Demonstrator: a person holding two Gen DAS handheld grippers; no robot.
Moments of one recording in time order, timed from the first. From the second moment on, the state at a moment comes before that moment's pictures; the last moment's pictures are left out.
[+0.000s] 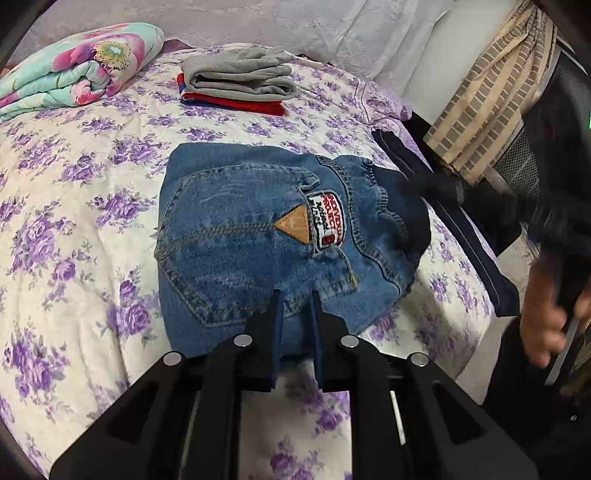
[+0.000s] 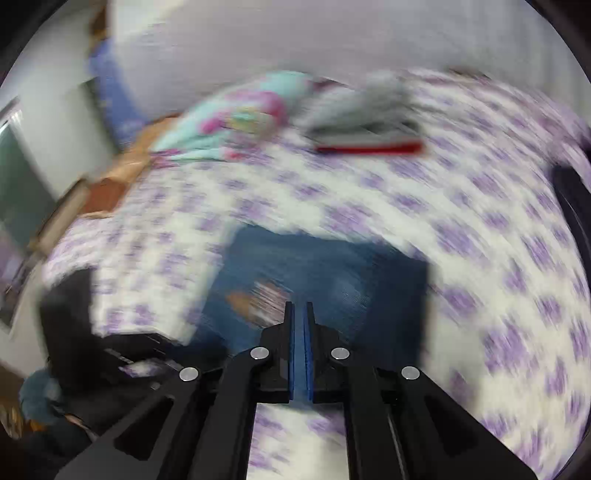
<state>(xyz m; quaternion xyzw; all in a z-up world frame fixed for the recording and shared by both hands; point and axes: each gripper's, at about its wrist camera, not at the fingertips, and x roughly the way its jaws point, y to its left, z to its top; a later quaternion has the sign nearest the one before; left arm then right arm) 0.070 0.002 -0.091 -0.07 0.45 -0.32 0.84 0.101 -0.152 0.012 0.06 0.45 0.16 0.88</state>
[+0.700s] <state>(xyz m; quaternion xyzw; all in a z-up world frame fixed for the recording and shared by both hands) 0.053 0.070 -0.053 -0.10 0.39 -0.22 0.89 0.121 -0.159 0.023 0.06 0.40 0.09 0.91</state>
